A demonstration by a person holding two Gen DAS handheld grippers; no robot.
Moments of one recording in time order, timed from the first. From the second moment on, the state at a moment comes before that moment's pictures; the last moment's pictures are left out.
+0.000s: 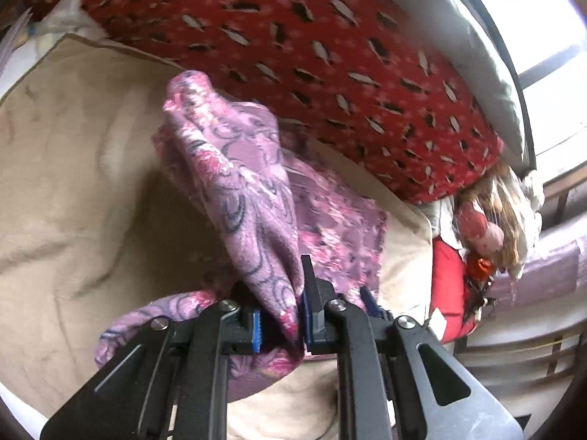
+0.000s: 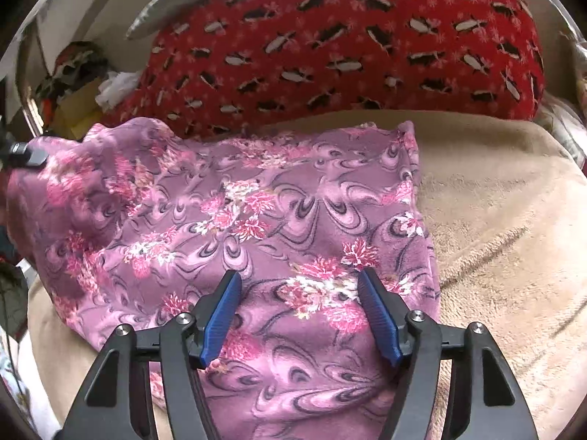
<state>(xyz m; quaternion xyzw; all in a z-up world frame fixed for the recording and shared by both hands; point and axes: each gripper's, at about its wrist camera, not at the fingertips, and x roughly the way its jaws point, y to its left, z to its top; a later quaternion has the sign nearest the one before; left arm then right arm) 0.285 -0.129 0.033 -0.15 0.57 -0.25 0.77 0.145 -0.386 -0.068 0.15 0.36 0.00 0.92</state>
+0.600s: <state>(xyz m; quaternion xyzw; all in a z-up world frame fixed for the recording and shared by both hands) 0.294 -0.240 -0.061 -0.16 0.65 -0.29 0.68 0.138 -0.390 -0.072 0.16 0.33 0.01 0.93</state>
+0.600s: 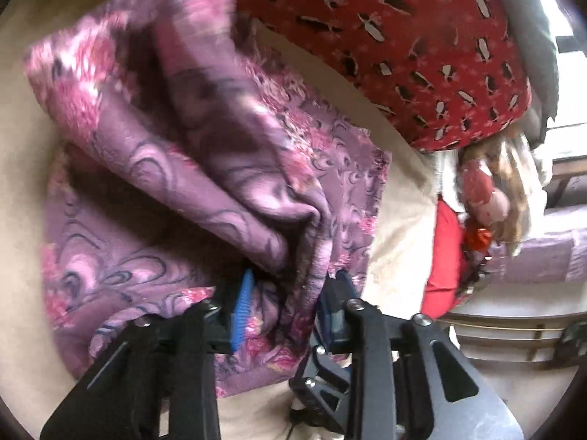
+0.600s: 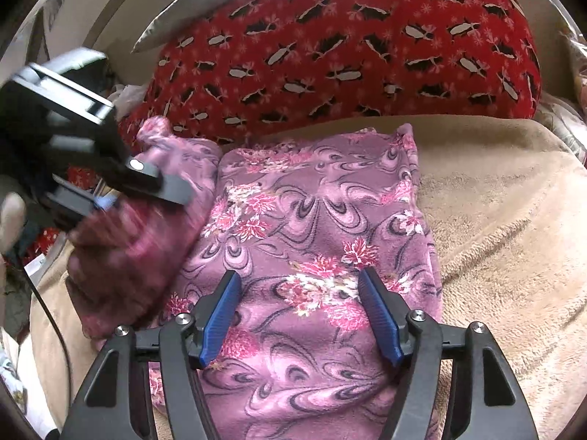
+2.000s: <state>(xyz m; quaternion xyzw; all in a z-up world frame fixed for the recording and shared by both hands) 0.264 -0.111 -0.102 -0.24 0.63 -0.26 0.69 0.234 -0.289 0.004 0.01 0.39 0.09 0.92</state>
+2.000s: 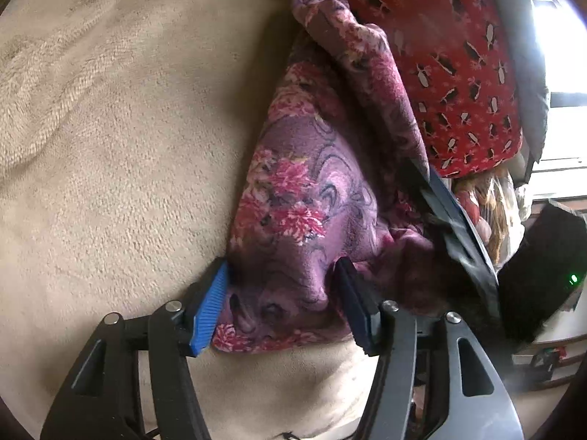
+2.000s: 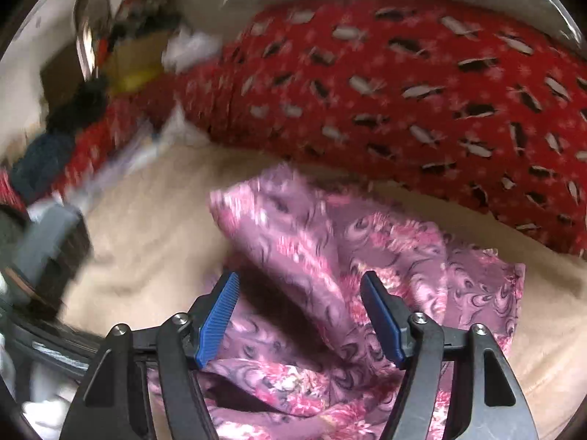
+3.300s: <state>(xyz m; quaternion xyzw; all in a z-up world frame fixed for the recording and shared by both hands) 0.267 -0.182 -0.035 -0.12 0.57 -0.28 0.76 0.167 -0.424 0.006 0.27 0.31 0.11 0.90</state>
